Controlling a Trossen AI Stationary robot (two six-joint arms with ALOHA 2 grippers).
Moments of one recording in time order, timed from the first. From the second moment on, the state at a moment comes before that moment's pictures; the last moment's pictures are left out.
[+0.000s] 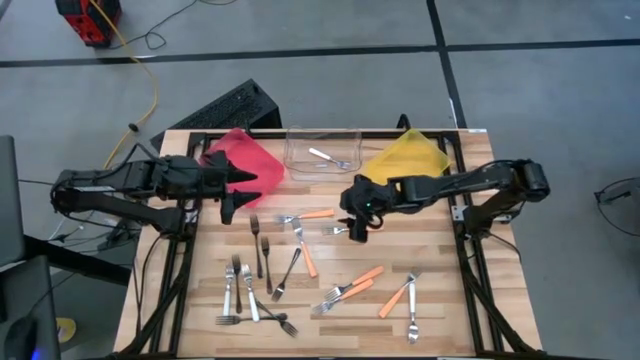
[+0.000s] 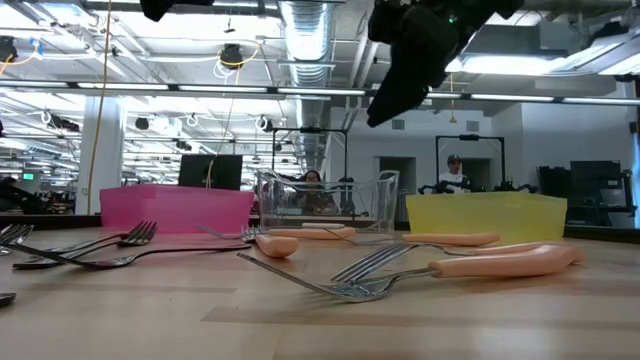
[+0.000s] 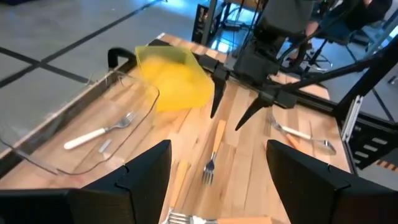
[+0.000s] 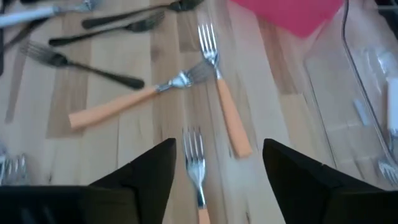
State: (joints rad) left arm -0.03 0.82 1.02 -0.62 -0.24 -0.35; right arm 0.02 1.52 1.09 -0.37 0.13 0.09
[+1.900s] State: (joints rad) left arm -0.03 0.77 0.96 -0.62 -0.23 -0.33; right arm 0.06 1.85 1.09 -0.49 0.11 0.07
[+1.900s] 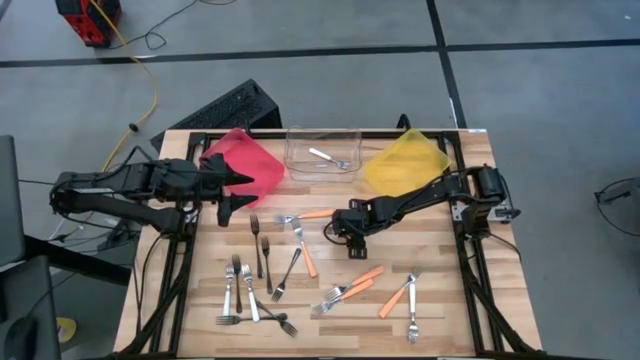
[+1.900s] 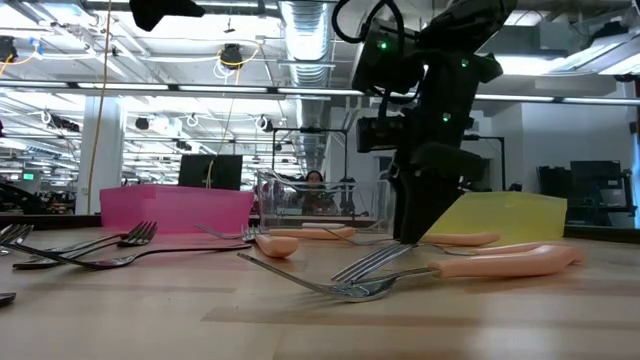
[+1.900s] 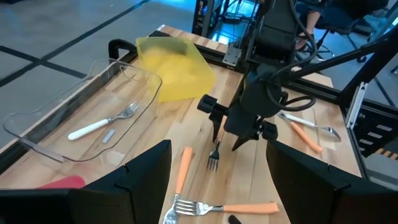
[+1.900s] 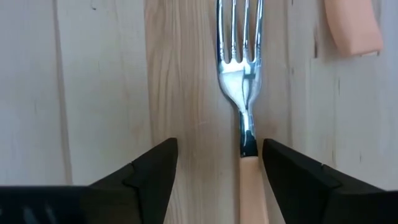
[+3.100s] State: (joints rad) left arm -0.03 0.79 0.96 -0.64 -0.25 -0.35; right arm 0.02 1.70 1.17 -0.58 0.11 0.26
